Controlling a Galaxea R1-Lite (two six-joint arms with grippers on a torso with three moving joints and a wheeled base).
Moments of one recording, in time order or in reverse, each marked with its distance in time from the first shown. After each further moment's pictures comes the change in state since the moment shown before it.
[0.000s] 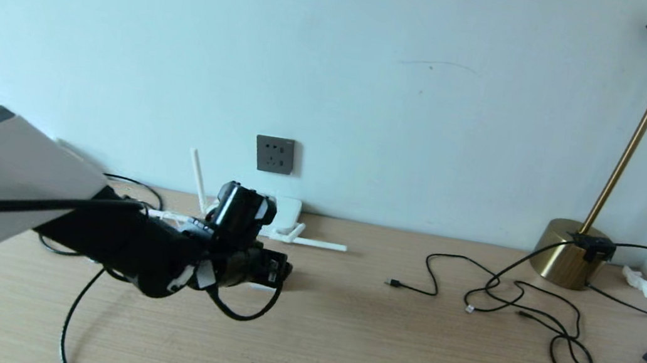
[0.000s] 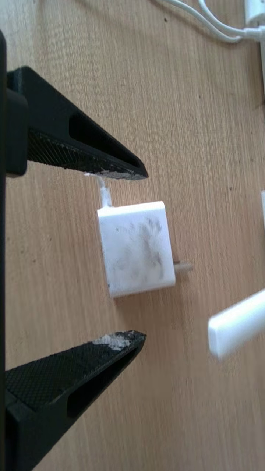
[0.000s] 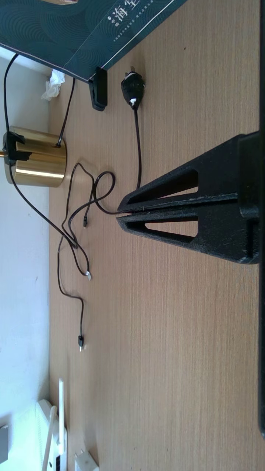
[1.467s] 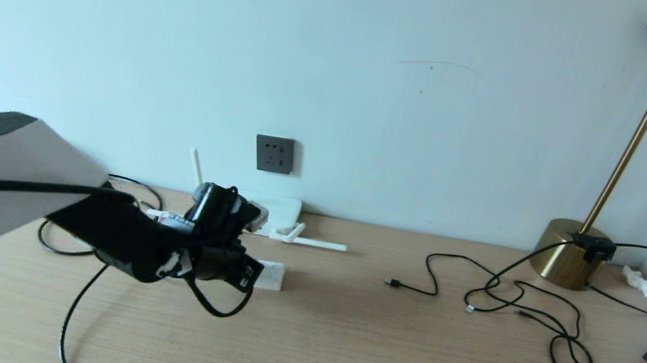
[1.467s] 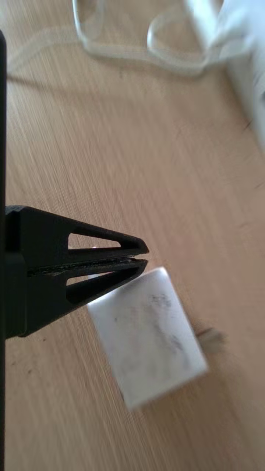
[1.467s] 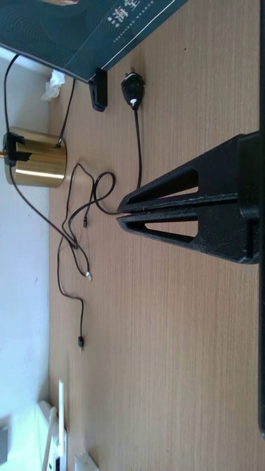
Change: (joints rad) left arm 0.136 0.048 -0.016 0.035 -0.146 0.355; right arm 0.000 0.000 0.000 0.000 0.000 0.000
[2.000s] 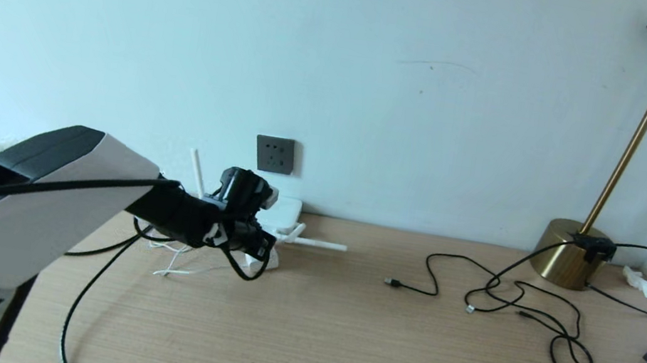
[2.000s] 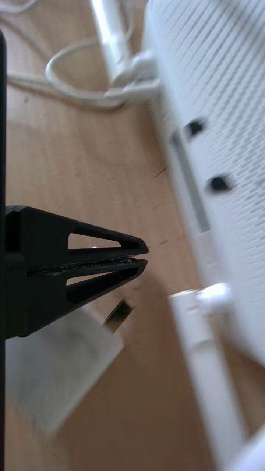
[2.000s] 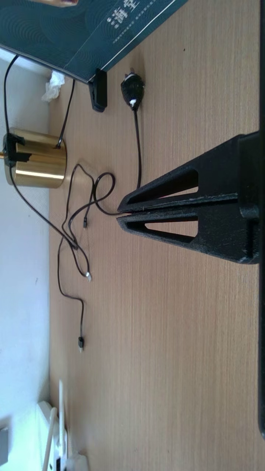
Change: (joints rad) left arm 0.024 0.232 -0.400 0.168 0.071 -0.024; right arm 0.000 0.000 0.000 0.000 -0.001 0.000
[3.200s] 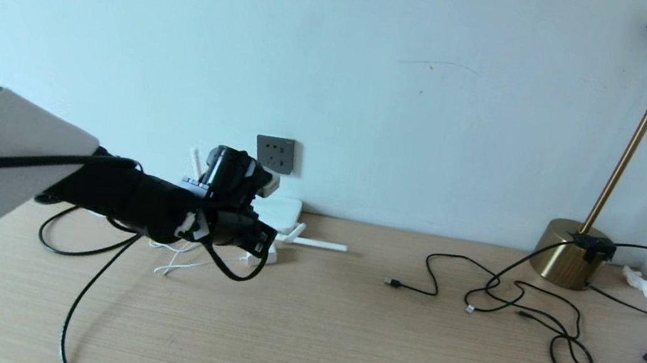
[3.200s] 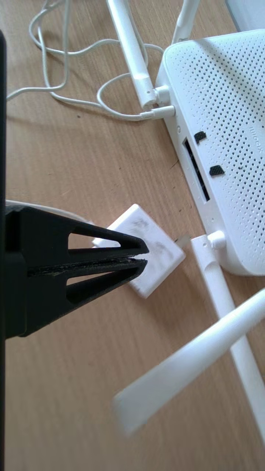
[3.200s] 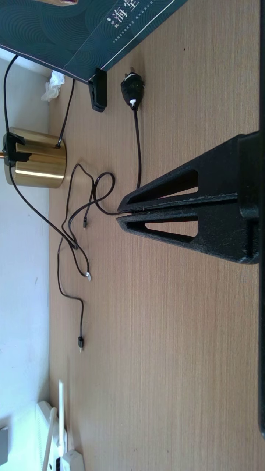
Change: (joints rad) left arm -0.047 -0.215 0.149 0.005 -0.021 -0.007; right arm 0.000 0.000 0.000 0.000 0.000 0.000
